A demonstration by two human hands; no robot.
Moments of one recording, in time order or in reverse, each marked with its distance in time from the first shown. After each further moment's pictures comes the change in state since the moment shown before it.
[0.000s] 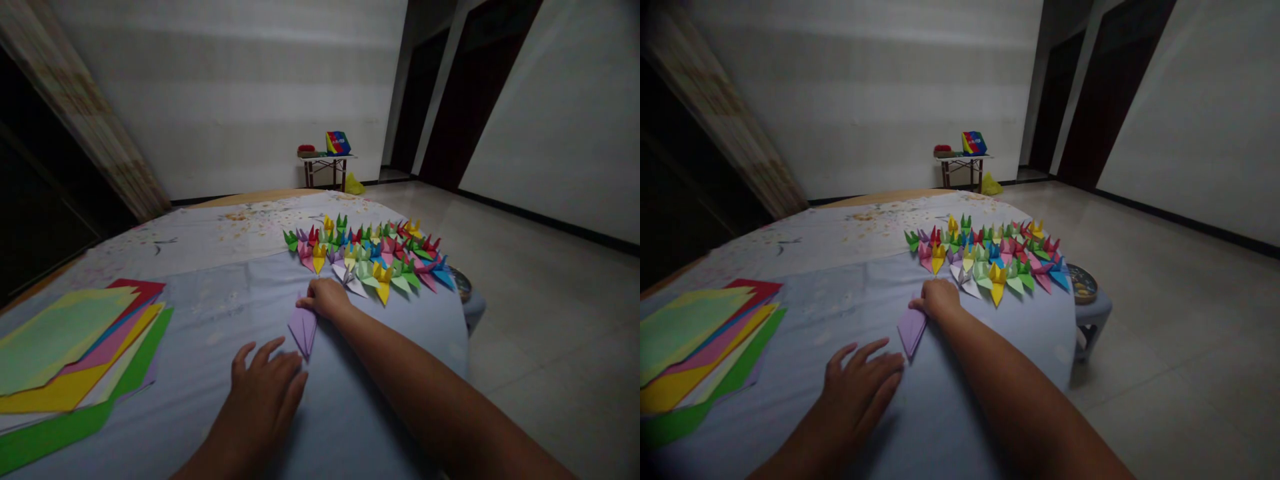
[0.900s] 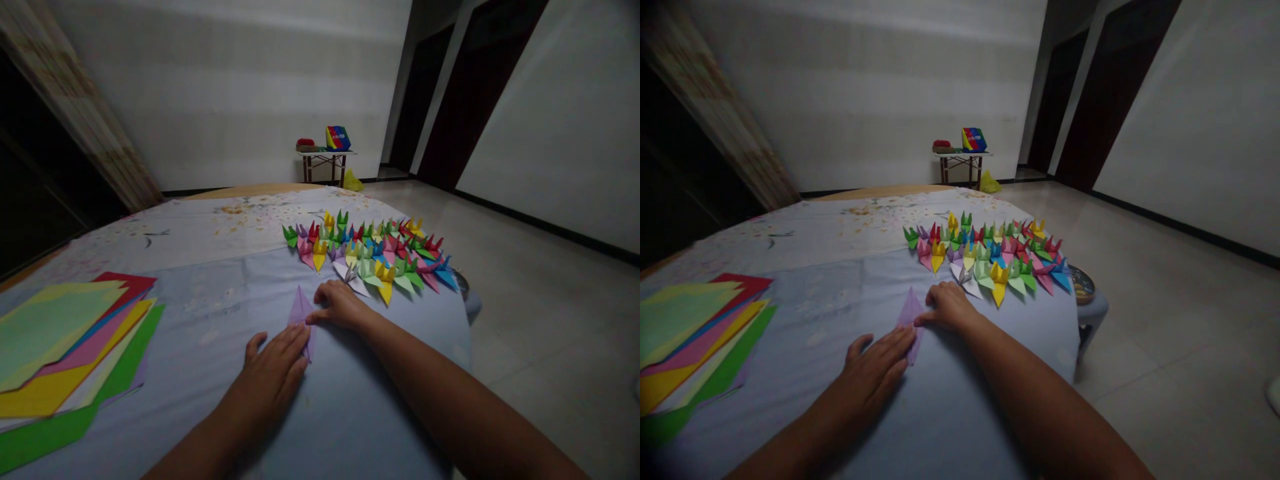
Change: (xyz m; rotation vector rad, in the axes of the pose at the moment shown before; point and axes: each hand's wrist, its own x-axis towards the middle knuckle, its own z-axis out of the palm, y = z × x) left_hand 0.020 -0.016 0.017 -0.110 -0.110 0.034; right_hand -0.023 0.025 -0.006 0.175 -0.039 -0.168
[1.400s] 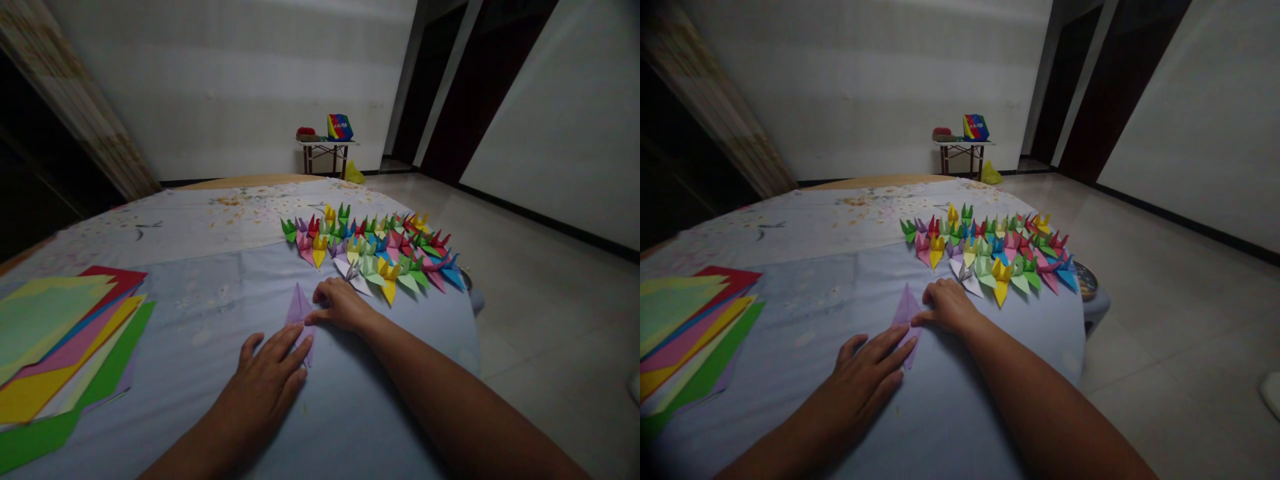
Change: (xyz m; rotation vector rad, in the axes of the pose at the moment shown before) left_hand 0.000 -0.006 0.000 0.023 -0.021 0.046; right_hand 0.001 -0.001 -0.003 0.022 -0.015 -0.040
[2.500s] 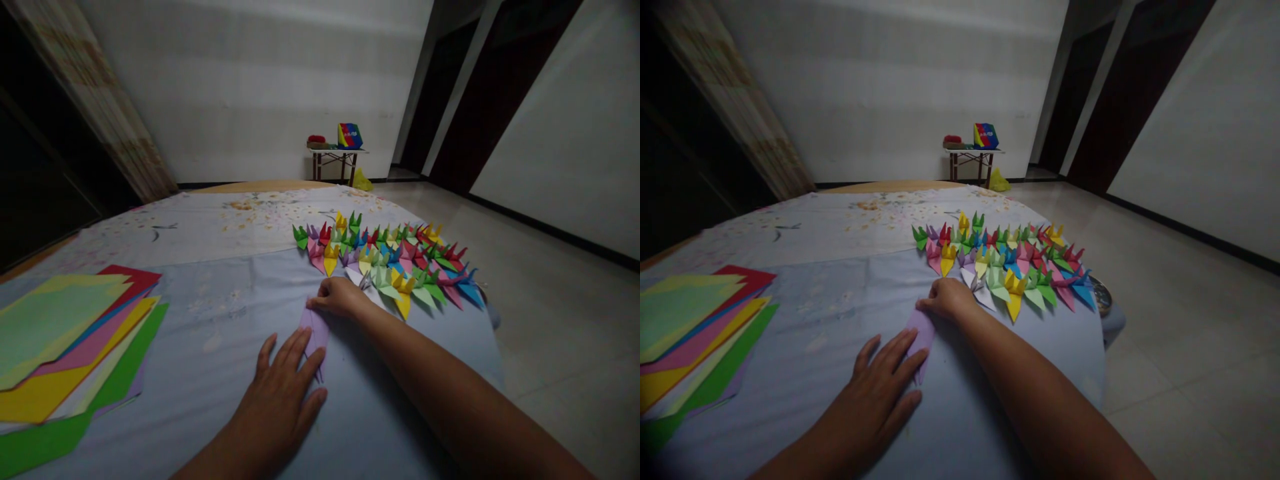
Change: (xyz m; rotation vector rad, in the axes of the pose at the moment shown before) left_hand 0.002 0.004 0.009 0.058 0.065 -0.015; right_hand 0.046 -0.009 0.001 -0.068 -0.101 0.248
